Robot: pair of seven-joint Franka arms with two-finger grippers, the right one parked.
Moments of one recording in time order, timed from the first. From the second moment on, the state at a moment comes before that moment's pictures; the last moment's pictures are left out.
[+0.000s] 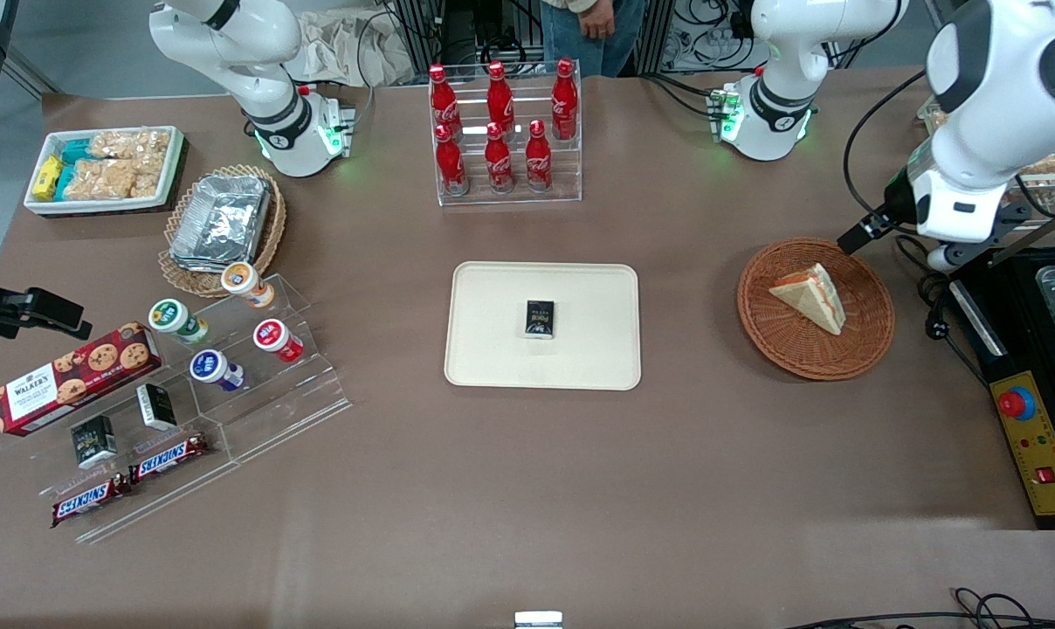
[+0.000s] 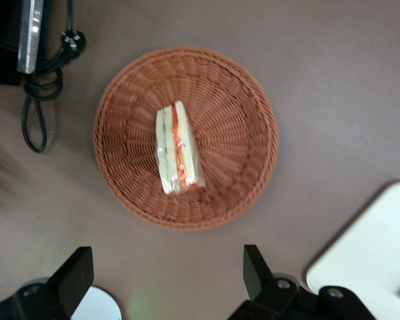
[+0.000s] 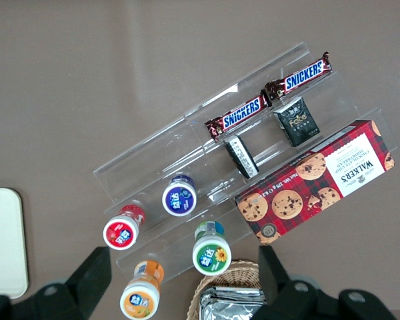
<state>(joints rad) 0.07 -0.26 -0.14 -2.22 0.02 1.87 -0.67</state>
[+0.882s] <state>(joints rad) 0.14 -0.19 -0.17 -2.57 0.05 2.29 -0.82</state>
